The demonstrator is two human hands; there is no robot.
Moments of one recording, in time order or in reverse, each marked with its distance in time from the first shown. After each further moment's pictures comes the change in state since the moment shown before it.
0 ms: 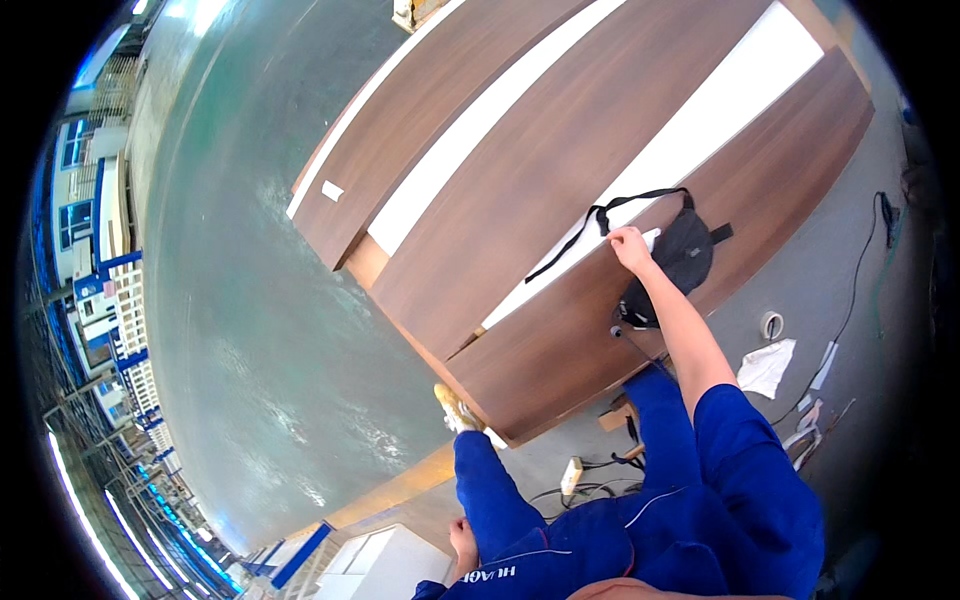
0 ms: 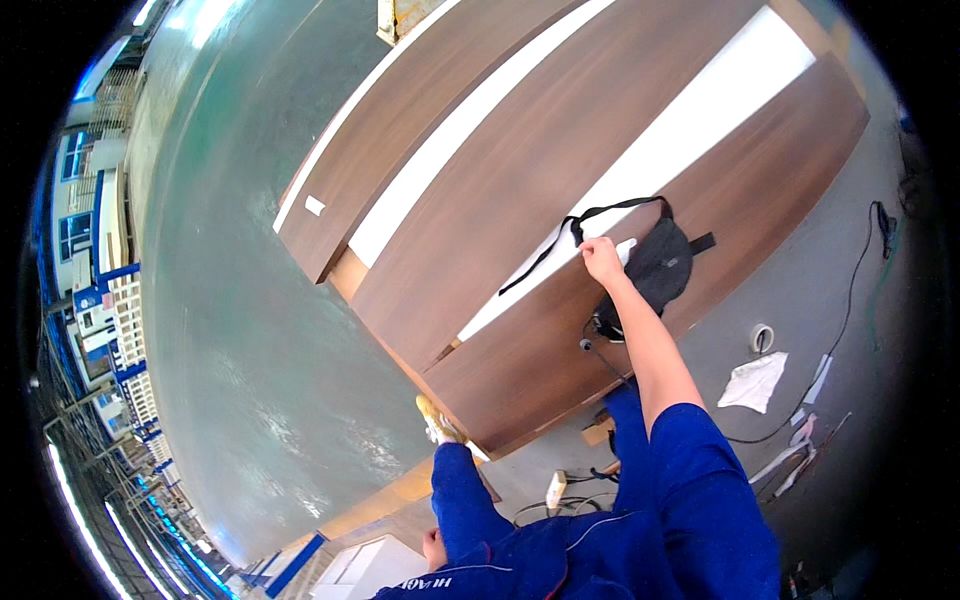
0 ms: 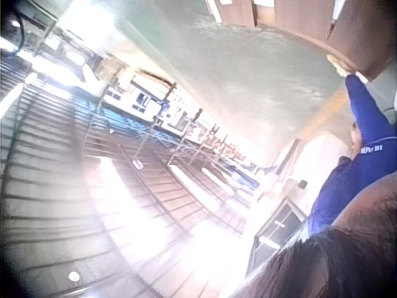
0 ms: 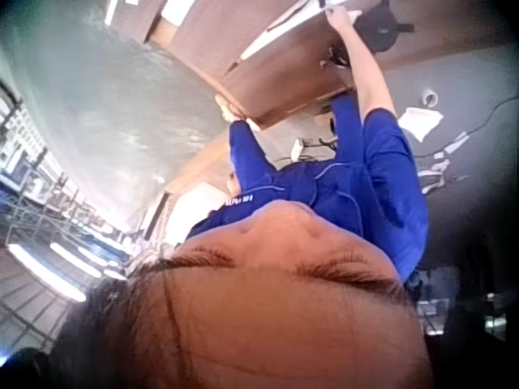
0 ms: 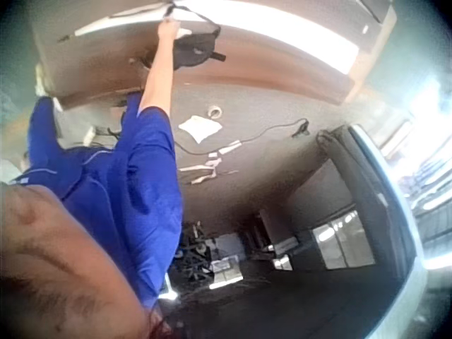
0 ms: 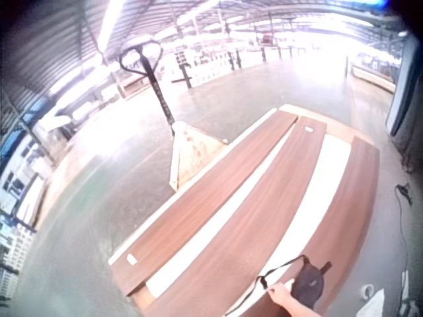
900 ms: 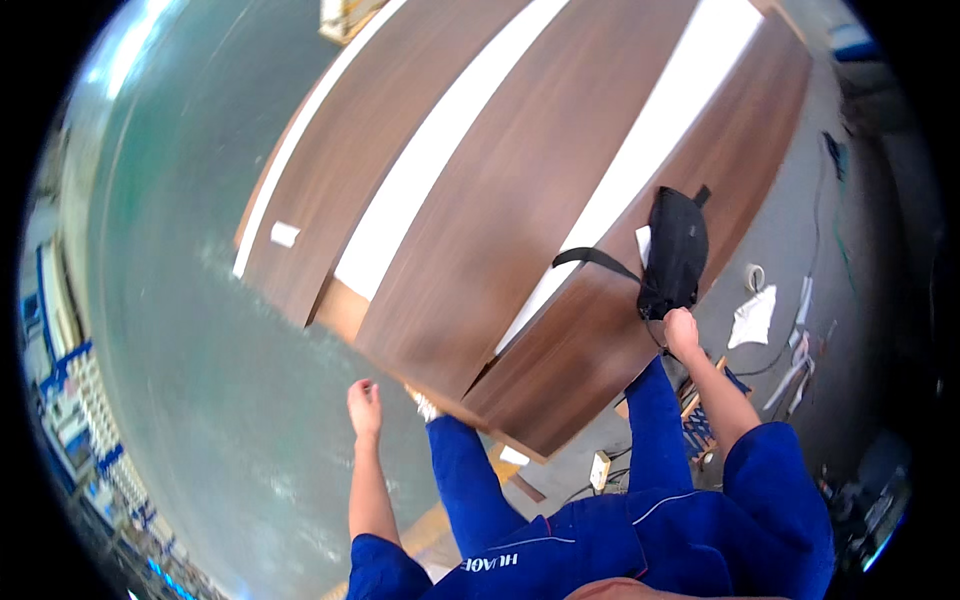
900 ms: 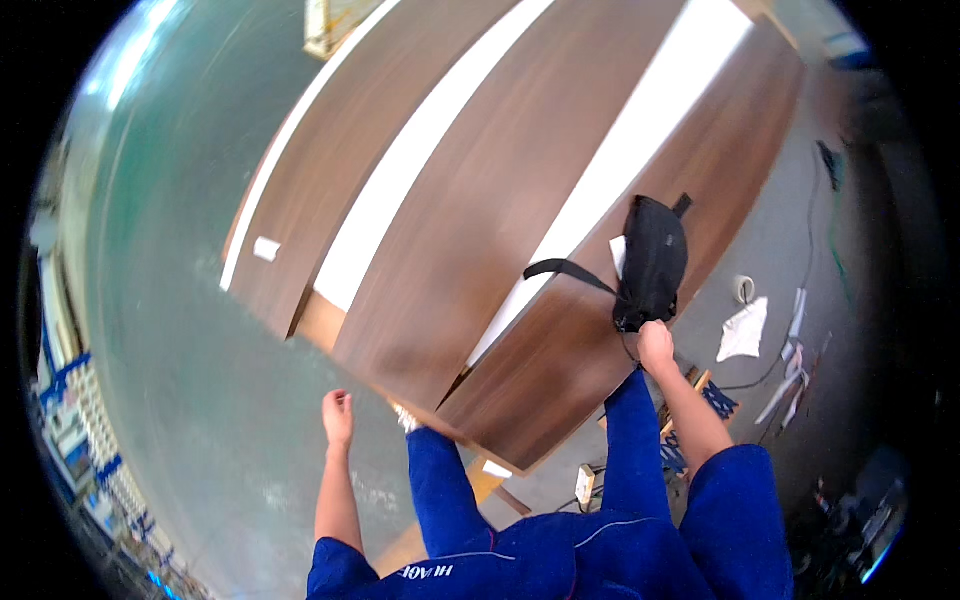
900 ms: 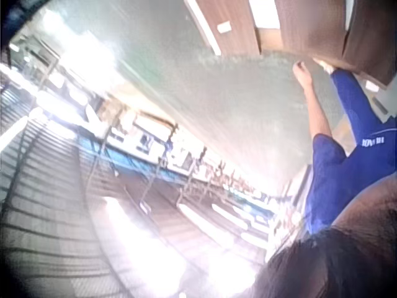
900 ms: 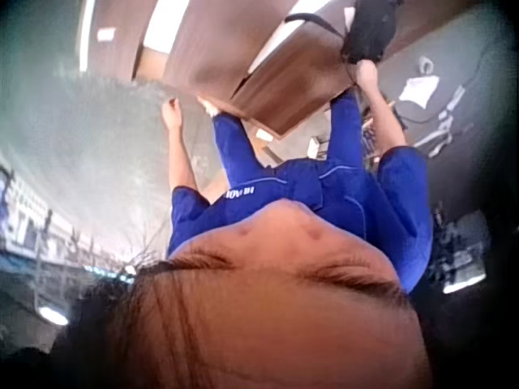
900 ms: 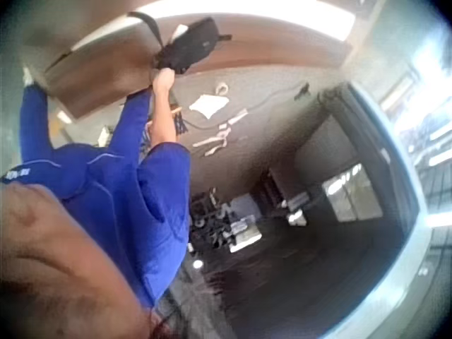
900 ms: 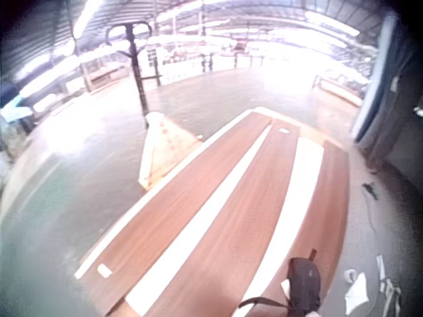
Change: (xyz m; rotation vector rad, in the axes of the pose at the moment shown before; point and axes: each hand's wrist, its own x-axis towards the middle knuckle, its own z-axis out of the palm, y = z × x) left_hand 0.422 0.328 -0.064 0.119 -0.033 0.892; right_hand -0.193 -0.042 -0.004 -0.480 0.066 0.511
